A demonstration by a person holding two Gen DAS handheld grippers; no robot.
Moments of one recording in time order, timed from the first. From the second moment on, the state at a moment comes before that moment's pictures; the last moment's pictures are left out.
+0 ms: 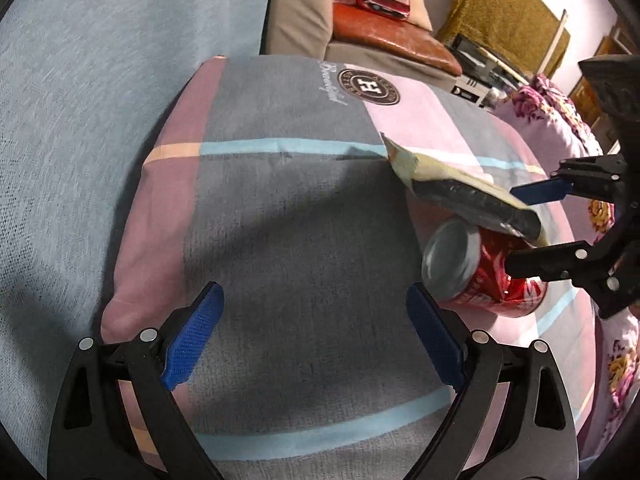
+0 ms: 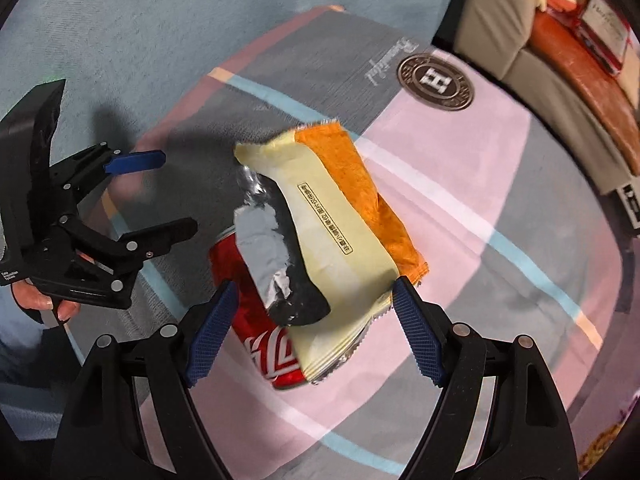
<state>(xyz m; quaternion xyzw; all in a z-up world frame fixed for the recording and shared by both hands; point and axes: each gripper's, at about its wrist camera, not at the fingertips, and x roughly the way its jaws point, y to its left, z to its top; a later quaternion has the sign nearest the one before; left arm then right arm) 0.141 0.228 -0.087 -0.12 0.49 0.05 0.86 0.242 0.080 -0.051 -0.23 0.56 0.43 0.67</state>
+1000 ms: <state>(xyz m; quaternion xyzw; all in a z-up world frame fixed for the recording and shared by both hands) 0.117 0.193 -0.068 -0.13 0.48 0.04 0.87 0.211 0.006 -0.012 -0.19 0.54 0.39 0.72</state>
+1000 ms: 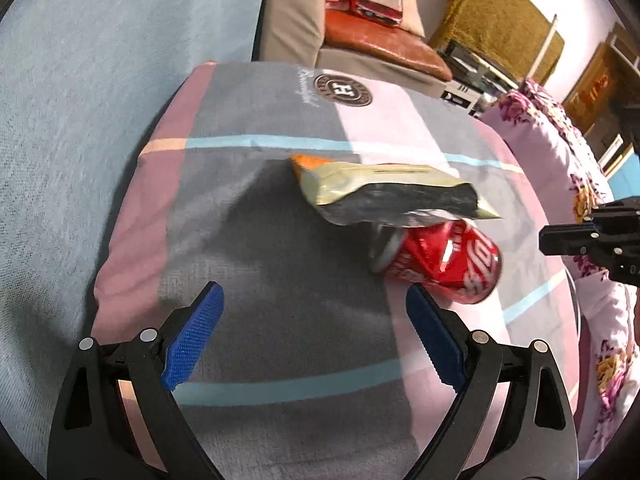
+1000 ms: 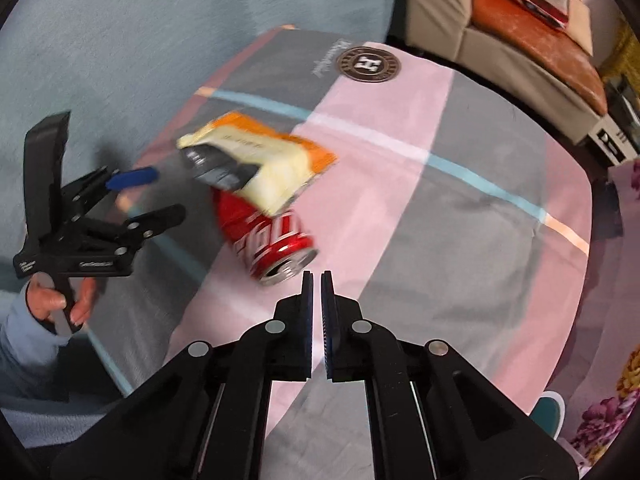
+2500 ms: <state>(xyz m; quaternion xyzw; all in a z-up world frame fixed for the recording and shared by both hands) 0.101 0.199 -0.056 -0.10 0.47 0.02 0.88 0.207 0.051 -0.015 -0.23 0.53 0.35 0.73</state>
